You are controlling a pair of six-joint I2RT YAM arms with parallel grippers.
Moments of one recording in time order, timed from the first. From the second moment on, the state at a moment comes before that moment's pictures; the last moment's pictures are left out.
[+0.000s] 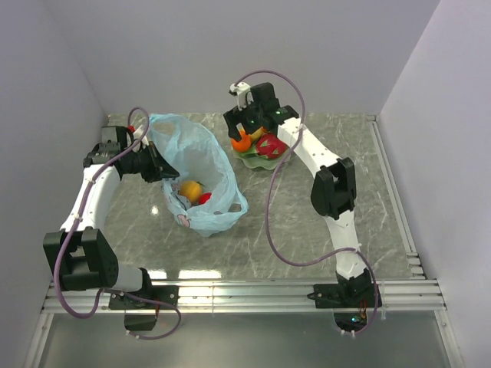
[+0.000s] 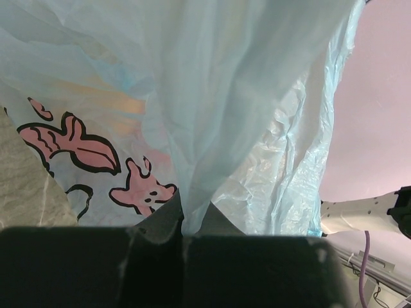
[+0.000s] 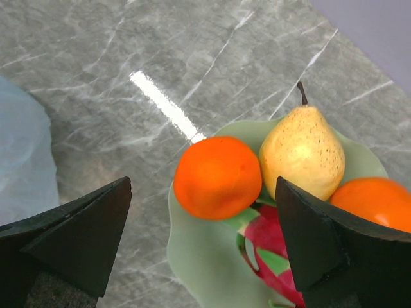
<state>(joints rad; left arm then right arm) 0.10 1.39 1.19 -0.73 0.72 -0.40 0.49 2.27 2.22 -0.57 -0.26 -0.17</state>
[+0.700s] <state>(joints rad) 0.11 1.41 1.19 -0.75 0.72 -0.39 0.50 2.32 2.09 -0.52 -0.26 -0.24</state>
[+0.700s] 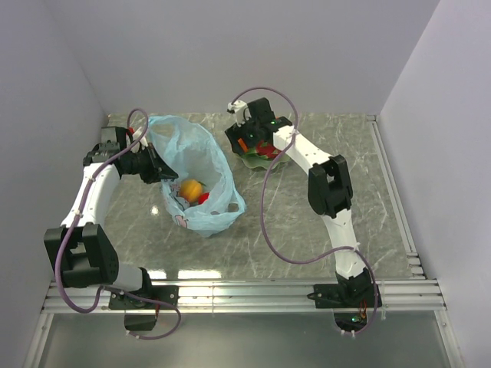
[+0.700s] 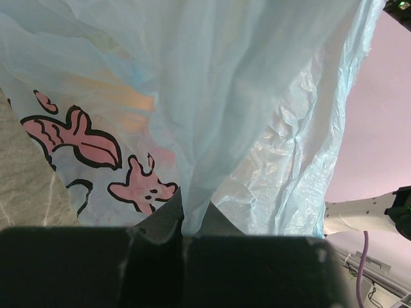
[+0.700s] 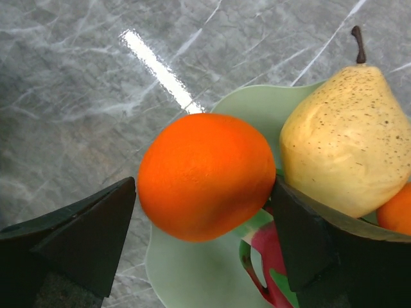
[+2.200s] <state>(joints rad) 0.12 1.41 1.19 -0.76 0.75 -0.38 0.59 1.91 1.96 -0.59 -0.54 -0.02</state>
